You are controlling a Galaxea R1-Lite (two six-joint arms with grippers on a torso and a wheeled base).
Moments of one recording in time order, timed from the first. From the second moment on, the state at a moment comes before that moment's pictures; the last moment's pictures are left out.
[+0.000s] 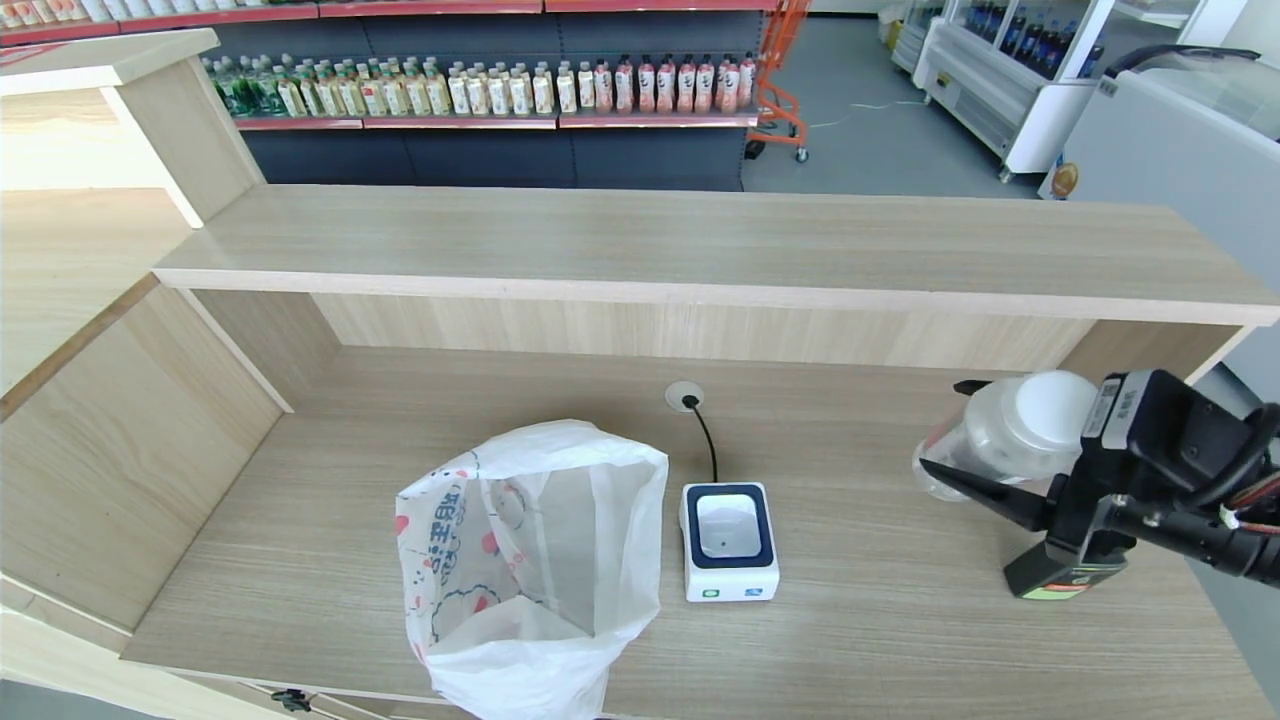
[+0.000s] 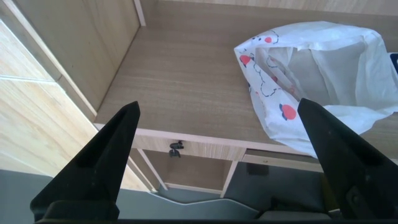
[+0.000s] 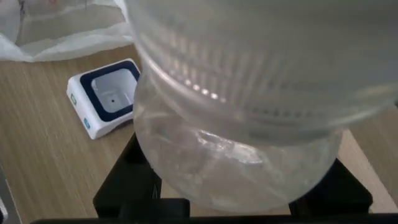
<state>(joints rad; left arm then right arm) 0.00 0.00 0.00 0.00 0.05 -0.01 0.25 1.35 -0.48 -0.76 0.44 -0.88</state>
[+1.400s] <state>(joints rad) 0.00 0.00 0.00 0.00 0.05 0.00 0.50 1.71 -0.54 -0.99 0.50 -1.31</state>
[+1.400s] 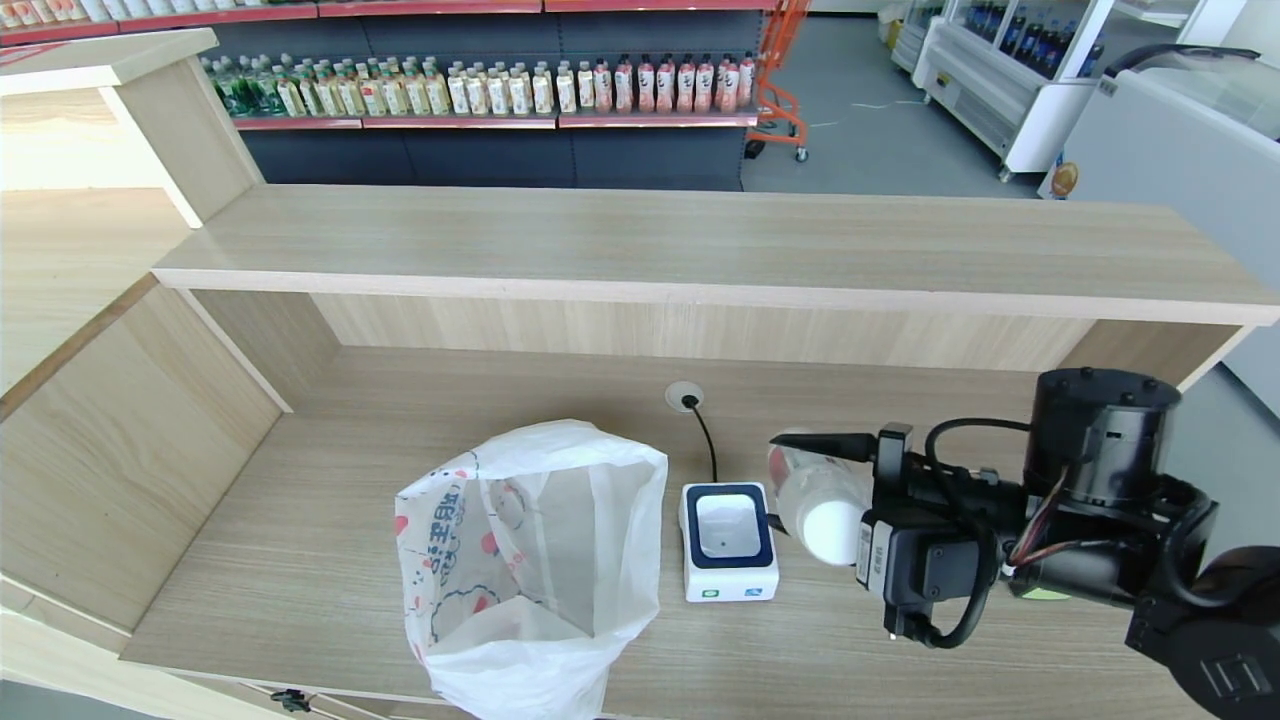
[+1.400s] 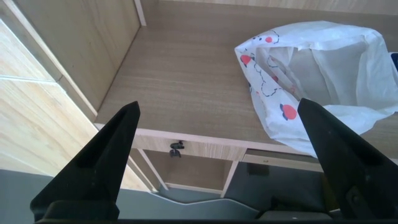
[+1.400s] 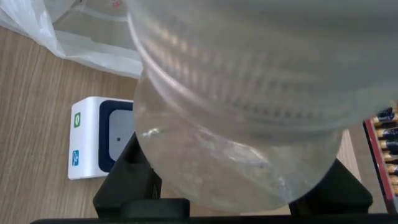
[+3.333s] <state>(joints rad) 0.00 0.00 0.00 0.00 0.05 -0.01 0.55 2.04 -0.67 -1.11 0.50 -1.33</state>
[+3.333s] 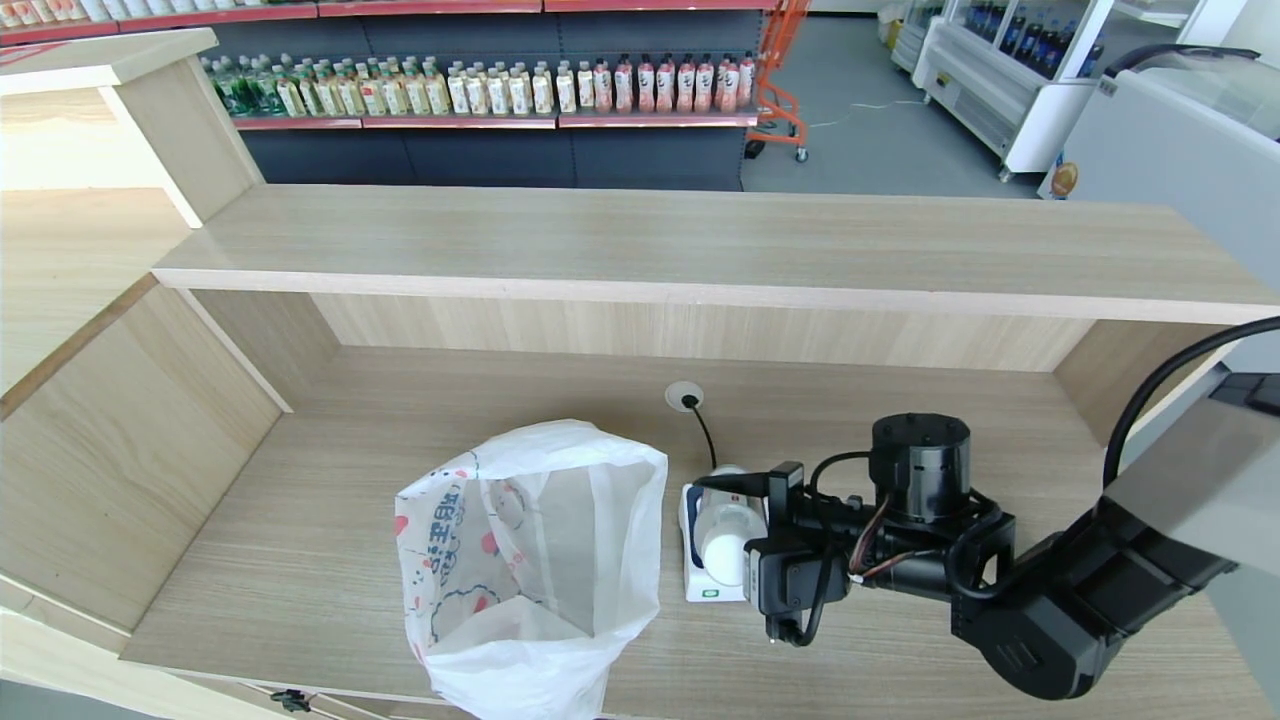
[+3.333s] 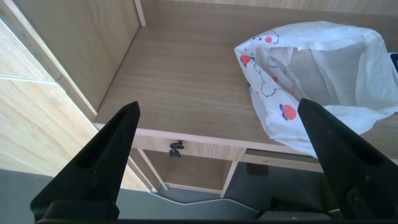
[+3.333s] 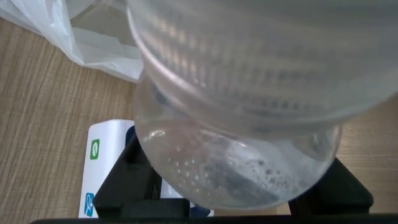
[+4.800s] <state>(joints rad) 0.00 0.00 0.00 0.00 0.05 0.00 0.64 1.58 -0.59 -0.95 -0.36 -0.15</state>
